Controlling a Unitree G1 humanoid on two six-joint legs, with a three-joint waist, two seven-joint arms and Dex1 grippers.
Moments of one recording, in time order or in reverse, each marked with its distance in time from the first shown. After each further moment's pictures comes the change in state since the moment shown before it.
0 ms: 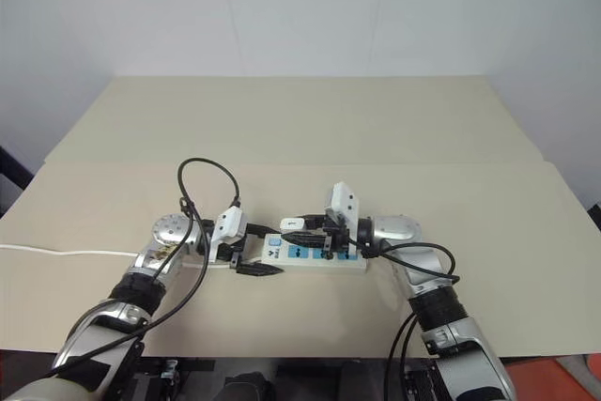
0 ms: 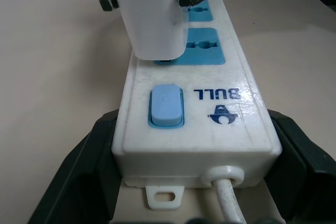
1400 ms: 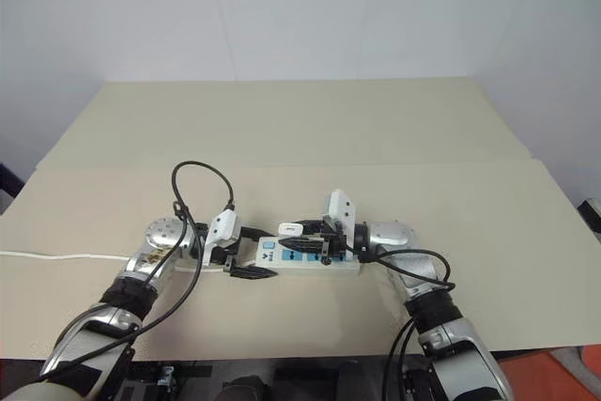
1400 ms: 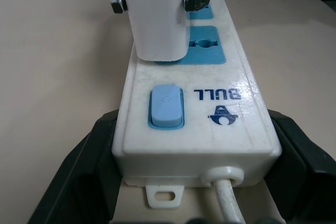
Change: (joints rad) left arm 0.032 0.045 -0.024 -0.041 -0.027 0.014 0.012; right arm 0.006 0.008 0.036 0.077 0.011 -0.115 0.021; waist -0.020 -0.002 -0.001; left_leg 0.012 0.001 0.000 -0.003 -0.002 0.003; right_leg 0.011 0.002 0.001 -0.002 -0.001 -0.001
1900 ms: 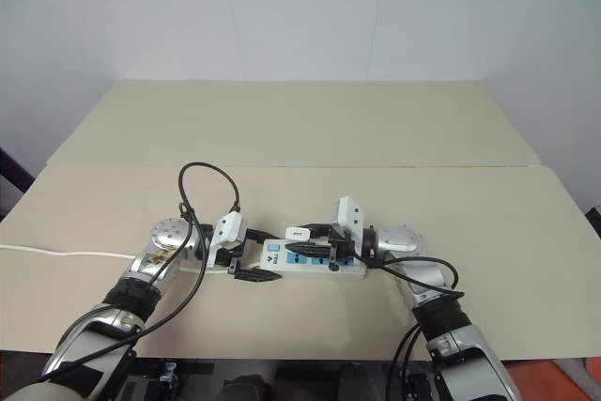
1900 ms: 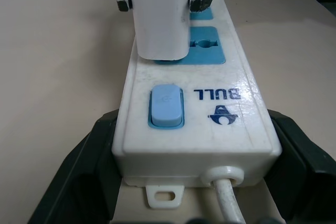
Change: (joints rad) left arm 0.003 -0.001 -0.027 -0.024 -0.006 0.016 0.013; right arm 0.023 -0.030 0.005 0.003 0.011 -0.058 0.019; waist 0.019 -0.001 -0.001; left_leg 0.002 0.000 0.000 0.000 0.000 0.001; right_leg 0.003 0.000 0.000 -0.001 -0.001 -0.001
